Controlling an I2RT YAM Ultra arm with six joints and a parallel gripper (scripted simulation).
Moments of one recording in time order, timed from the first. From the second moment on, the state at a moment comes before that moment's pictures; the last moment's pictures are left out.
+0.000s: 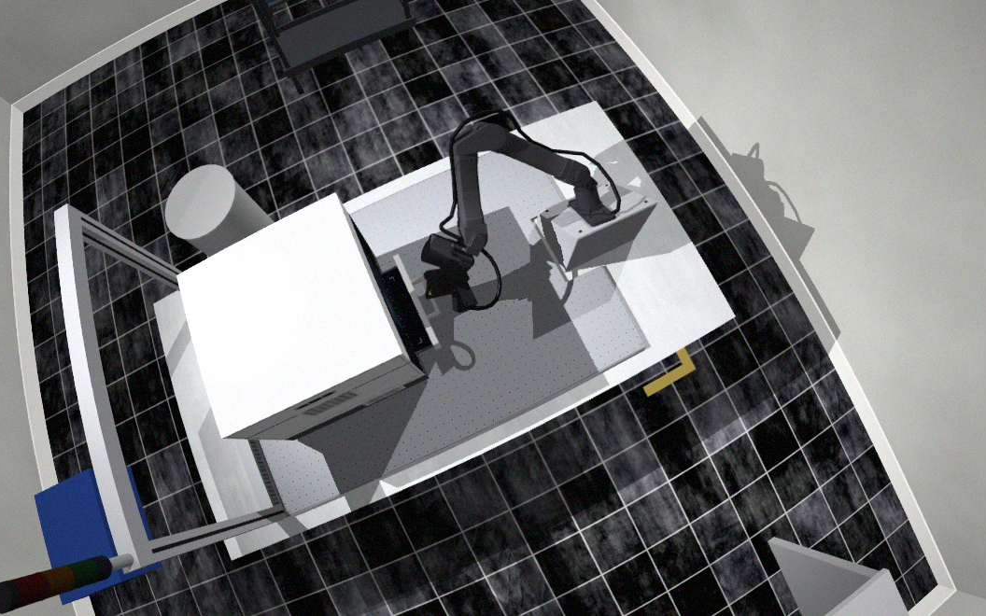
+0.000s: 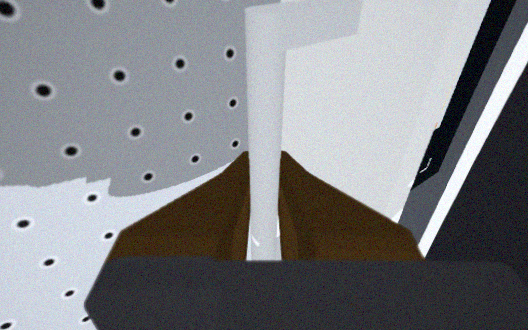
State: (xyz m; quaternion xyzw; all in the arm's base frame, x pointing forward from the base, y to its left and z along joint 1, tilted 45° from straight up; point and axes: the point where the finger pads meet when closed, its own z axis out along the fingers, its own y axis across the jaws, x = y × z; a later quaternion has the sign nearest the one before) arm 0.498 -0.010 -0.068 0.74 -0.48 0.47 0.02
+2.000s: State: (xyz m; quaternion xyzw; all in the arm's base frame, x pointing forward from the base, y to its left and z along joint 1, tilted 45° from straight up) arm 0.523 -0.006 -0.068 0.73 -0.48 0.49 -0.03
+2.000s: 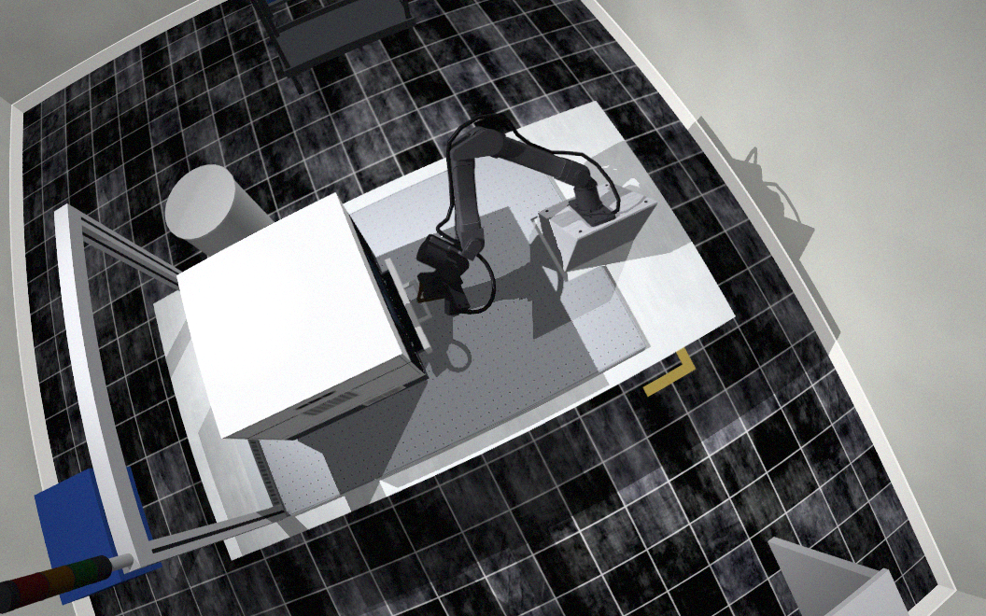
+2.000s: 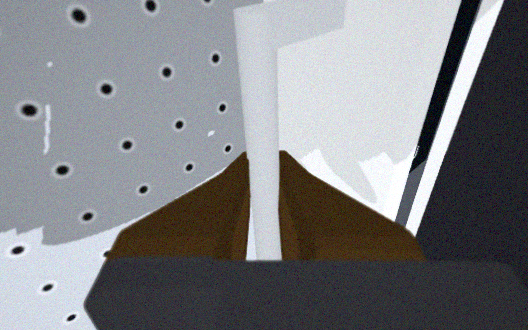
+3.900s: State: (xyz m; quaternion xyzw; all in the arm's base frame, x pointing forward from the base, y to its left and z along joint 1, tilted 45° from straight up) arm 0.543 -0.003 -0.068 0.73 -0.48 0.49 -0.03
